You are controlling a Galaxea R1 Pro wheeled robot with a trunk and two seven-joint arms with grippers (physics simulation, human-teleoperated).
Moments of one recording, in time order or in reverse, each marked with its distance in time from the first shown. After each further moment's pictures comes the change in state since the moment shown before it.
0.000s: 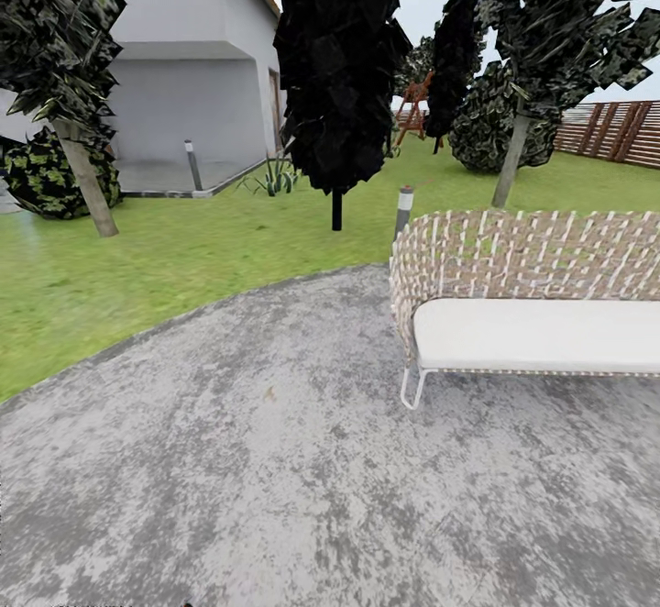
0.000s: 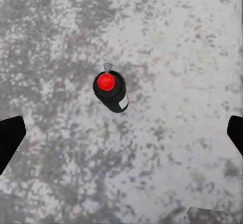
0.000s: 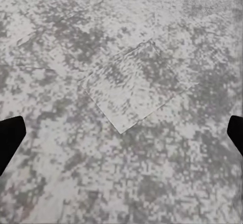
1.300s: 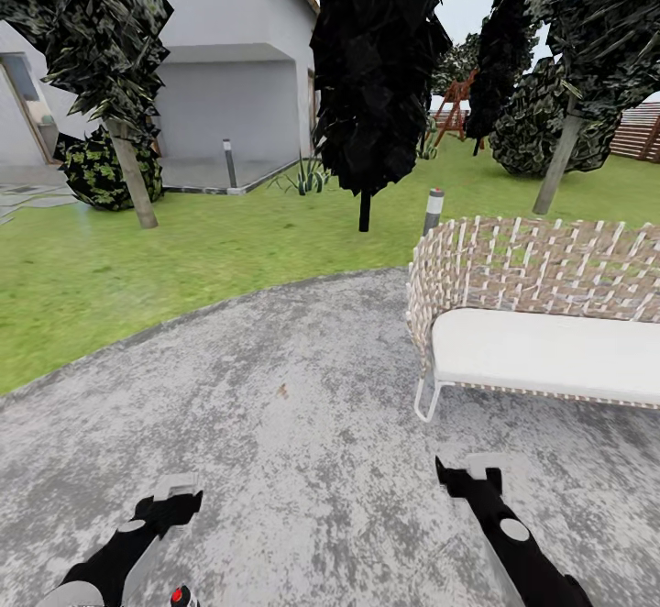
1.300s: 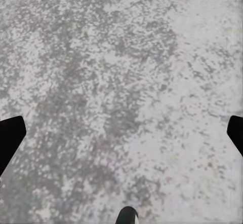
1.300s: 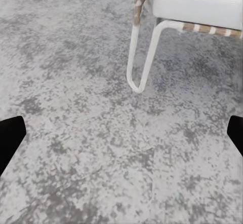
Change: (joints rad) left arm -0.326 0.062 0.049 -0.063 -0.010 0.259 -0.016; right arm -0.324 -0.004 0.000 -0.145 0.000 0.172 0.001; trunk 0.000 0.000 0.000
